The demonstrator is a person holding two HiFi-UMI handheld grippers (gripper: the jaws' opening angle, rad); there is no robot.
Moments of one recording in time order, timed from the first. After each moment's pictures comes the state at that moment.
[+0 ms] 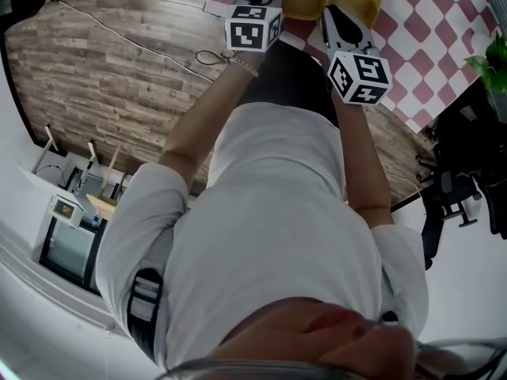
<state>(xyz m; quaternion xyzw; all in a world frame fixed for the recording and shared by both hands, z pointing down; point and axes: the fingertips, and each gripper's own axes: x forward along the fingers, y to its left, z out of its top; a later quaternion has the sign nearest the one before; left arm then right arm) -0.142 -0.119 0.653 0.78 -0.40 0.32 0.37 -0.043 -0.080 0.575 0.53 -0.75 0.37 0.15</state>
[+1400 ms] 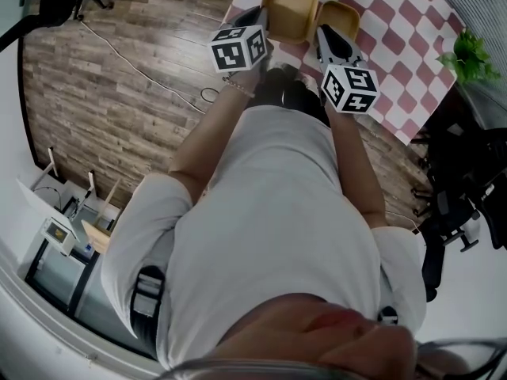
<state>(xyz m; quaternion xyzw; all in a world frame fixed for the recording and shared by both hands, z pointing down) -0.170 -0.122 0.528 0.77 -0.46 0.21 0.39 -0.047 -0.069 0.488 0.54 -0.77 0.31 0.11</state>
